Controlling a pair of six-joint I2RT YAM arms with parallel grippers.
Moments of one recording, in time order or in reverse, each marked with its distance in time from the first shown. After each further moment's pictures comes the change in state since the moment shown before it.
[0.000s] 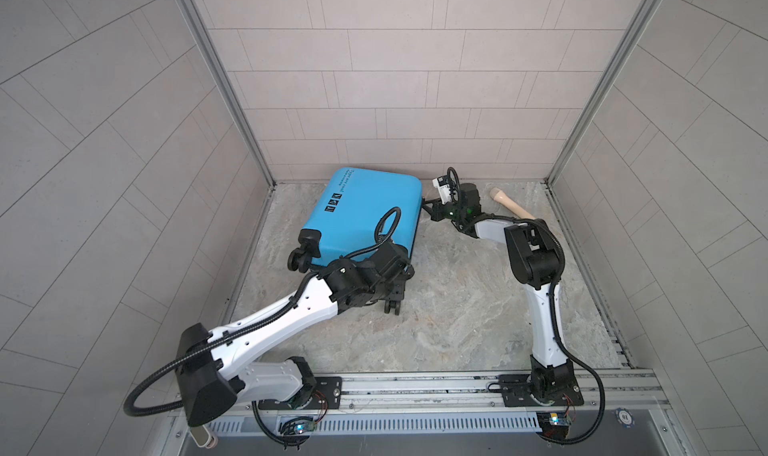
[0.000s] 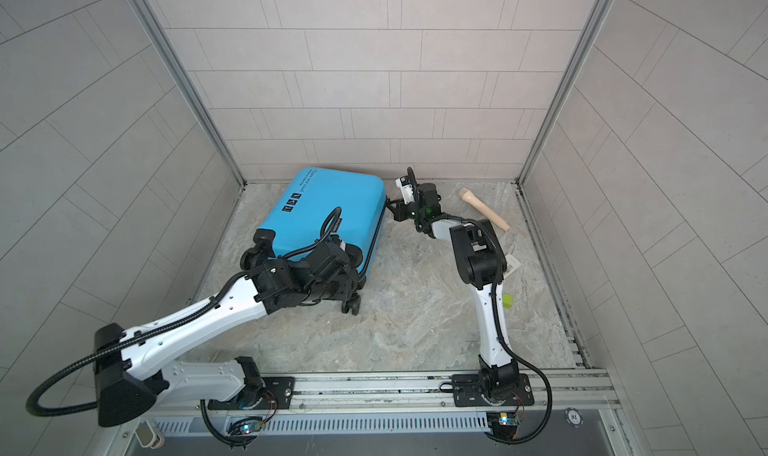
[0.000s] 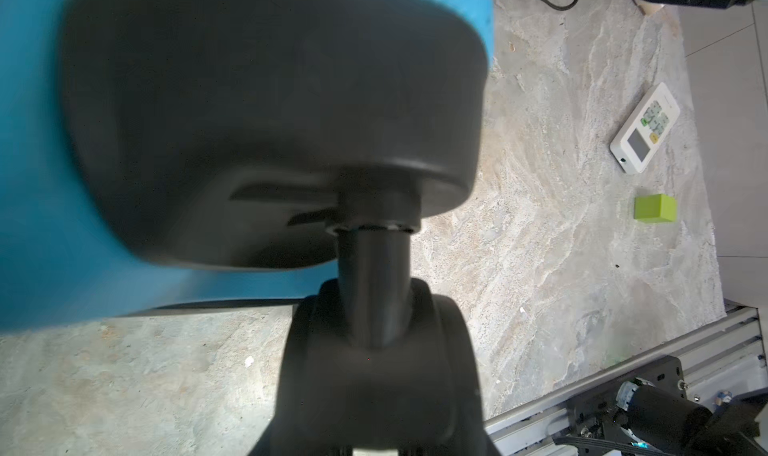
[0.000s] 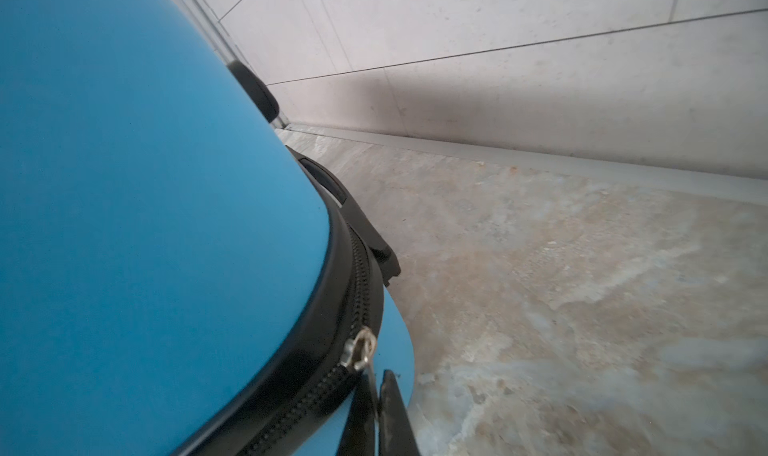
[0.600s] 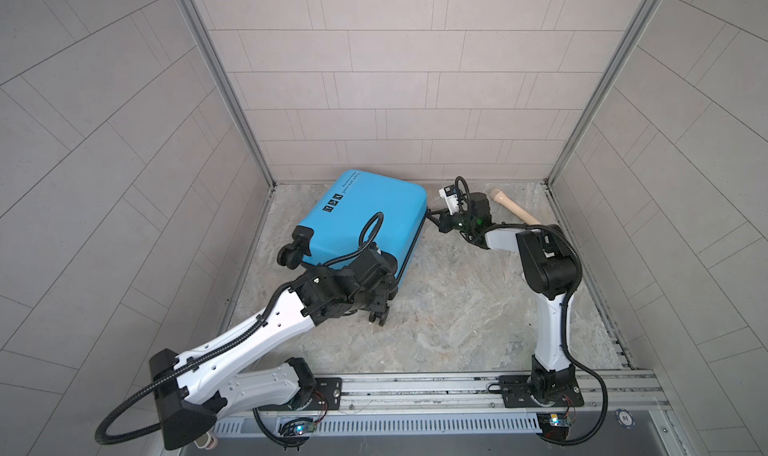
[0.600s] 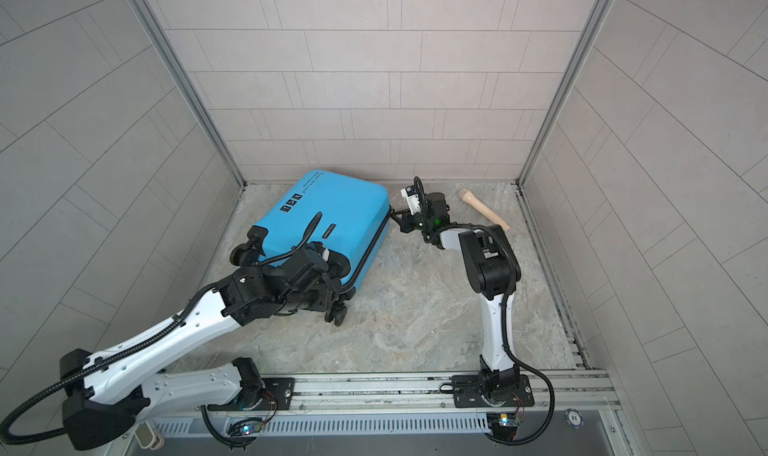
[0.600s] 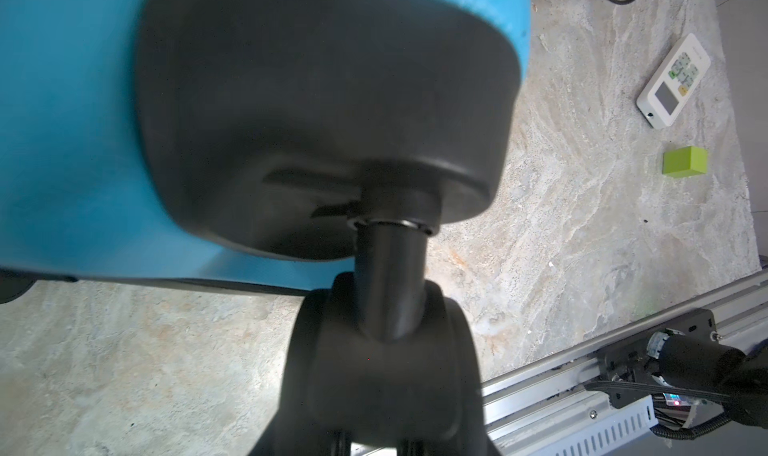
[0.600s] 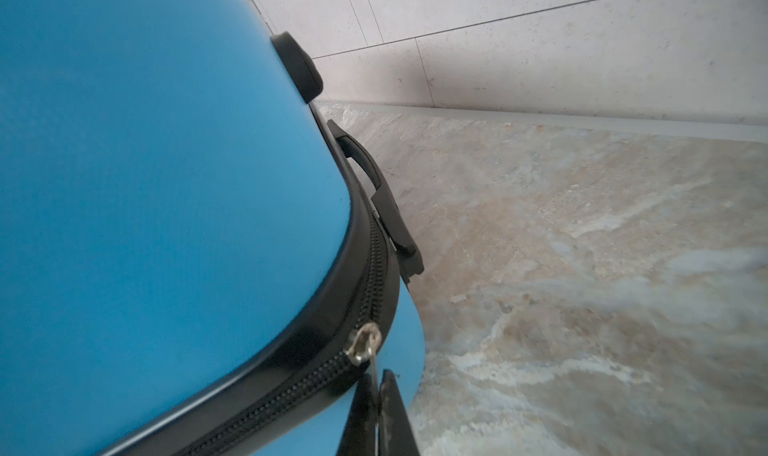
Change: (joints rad) left arm 0.008 -0.140 -0.006 -0.166 -0.022 0.071; right arm -0.016 -0.198 -0.299 0.073 -0.024 -0.023
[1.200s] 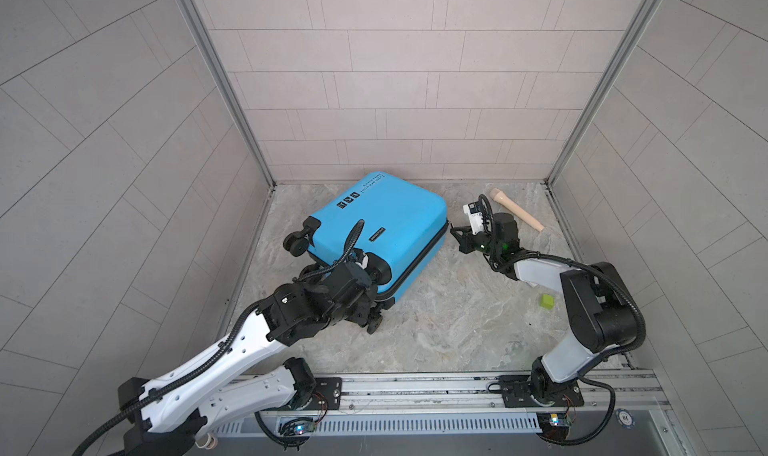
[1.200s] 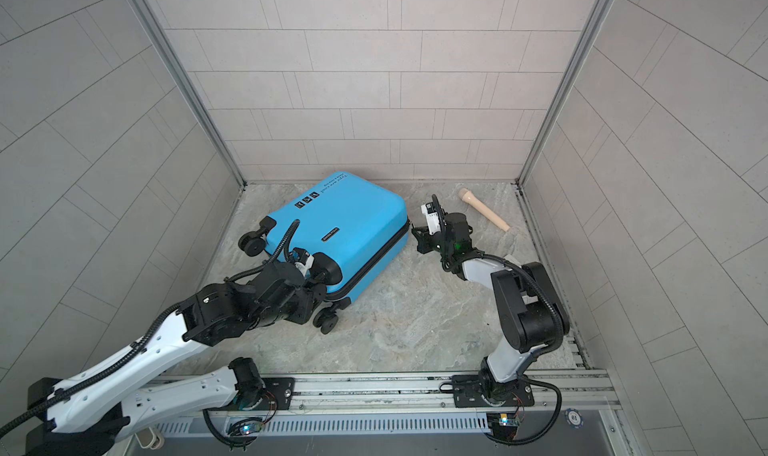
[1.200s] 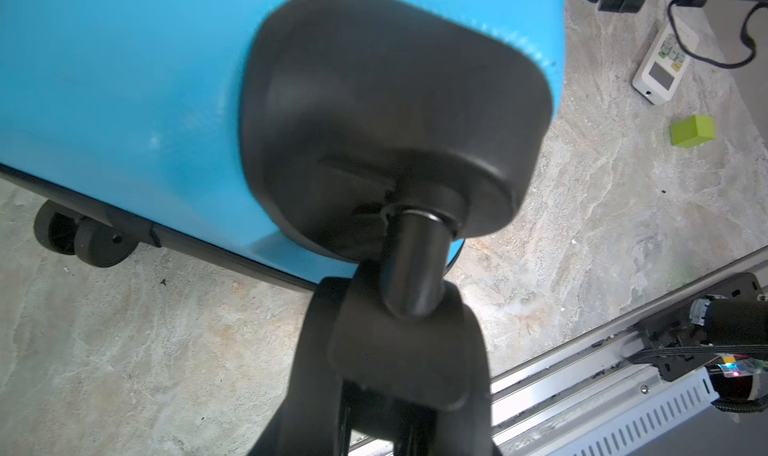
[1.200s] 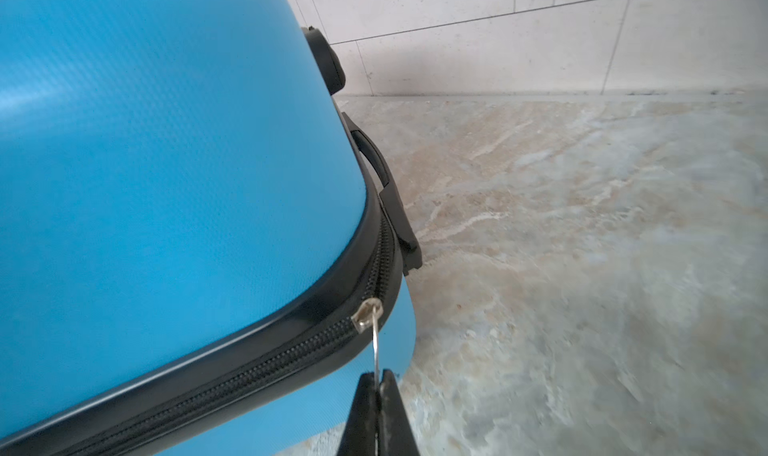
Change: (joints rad) left arm -0.003 -0.172 -0.060 -0.039 -0.090 0.119; right arm -0.013 -0.500 -0.469 -0.085 0.247 -0.035
